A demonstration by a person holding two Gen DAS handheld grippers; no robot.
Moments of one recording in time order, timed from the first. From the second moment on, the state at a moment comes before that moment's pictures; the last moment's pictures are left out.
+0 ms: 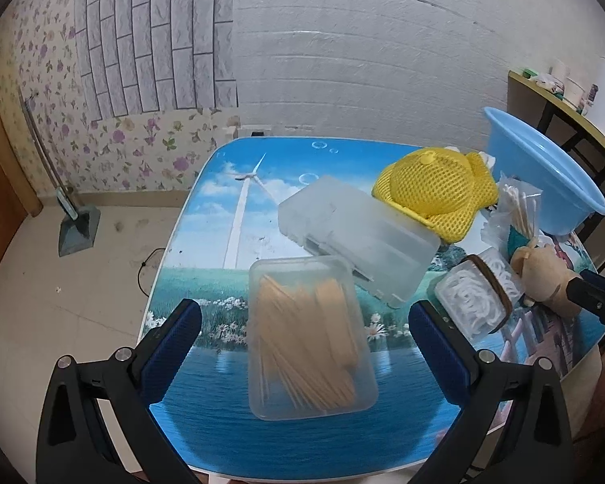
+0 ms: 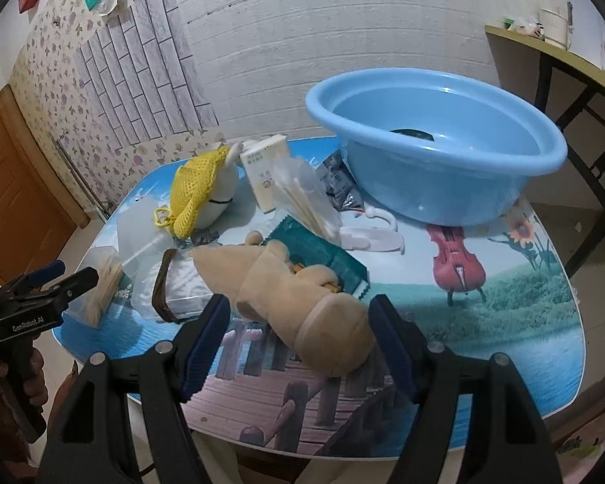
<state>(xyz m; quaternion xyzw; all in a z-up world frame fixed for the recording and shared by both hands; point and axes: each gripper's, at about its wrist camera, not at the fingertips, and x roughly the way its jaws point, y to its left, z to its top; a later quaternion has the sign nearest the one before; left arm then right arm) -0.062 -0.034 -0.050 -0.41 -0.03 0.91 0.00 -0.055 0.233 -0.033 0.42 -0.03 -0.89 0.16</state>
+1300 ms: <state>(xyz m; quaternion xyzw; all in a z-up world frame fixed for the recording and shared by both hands) -0.053 -0.031 -0.064 -0.42 -0.01 0.91 0.00 -0.048 0.239 -0.043 0.44 0.01 -0.88 0.18</state>
